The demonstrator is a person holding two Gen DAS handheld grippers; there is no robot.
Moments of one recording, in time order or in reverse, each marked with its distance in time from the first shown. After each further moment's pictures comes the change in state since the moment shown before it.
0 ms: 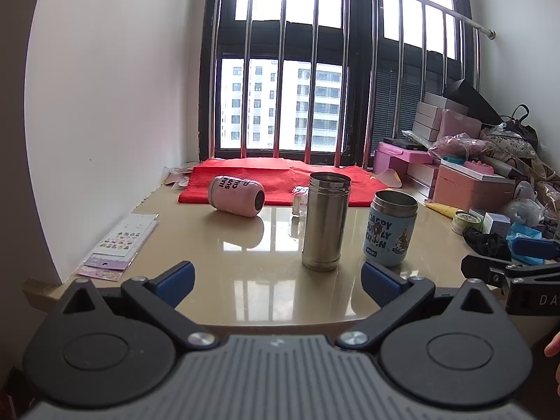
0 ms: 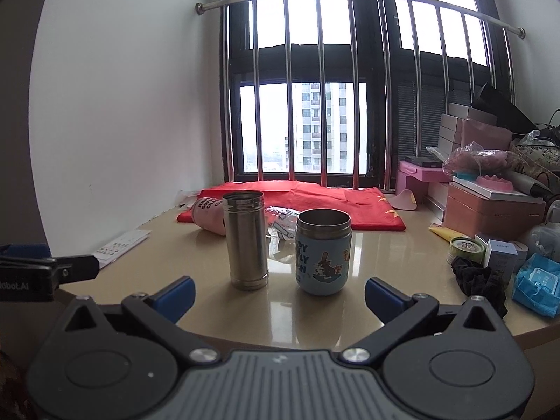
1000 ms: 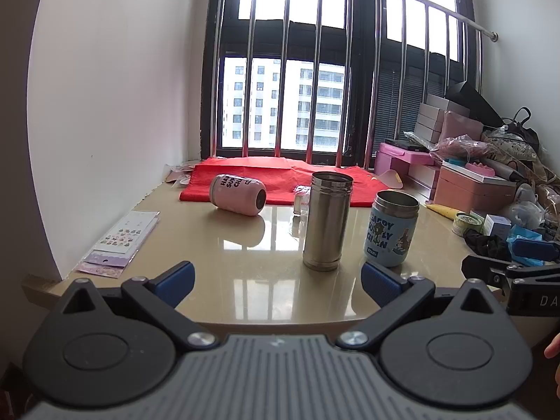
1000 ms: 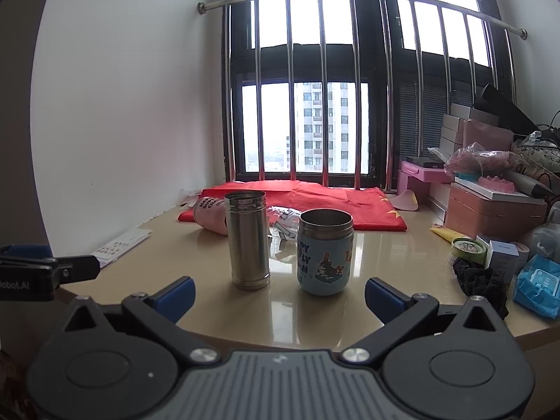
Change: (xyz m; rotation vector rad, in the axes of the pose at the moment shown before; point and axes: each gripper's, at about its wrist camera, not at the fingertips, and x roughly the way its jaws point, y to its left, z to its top) left arm -0.002 0.001 -0.001 -0.010 0.000 0.001; right arm 0.000 0.003 0.000 0.000 -0.001 0.001
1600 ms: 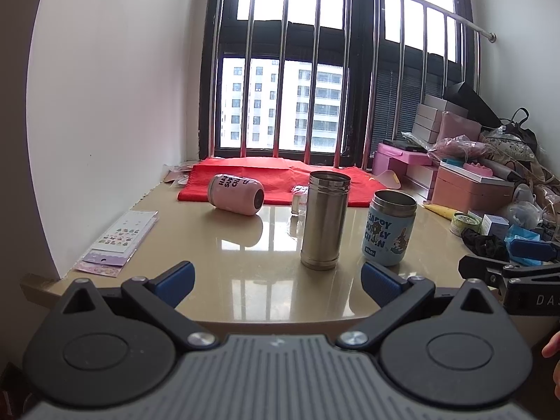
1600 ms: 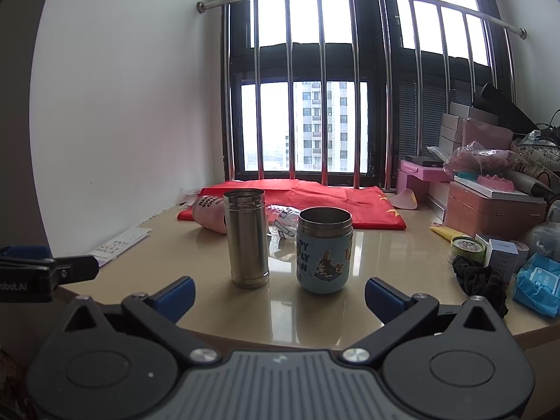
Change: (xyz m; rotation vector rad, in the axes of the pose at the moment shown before) left arm -0.001 0.000 -0.003 -0.004 -0.003 -0.013; right arm 0.000 -0.001 0.000 -0.001 0.000 0.001
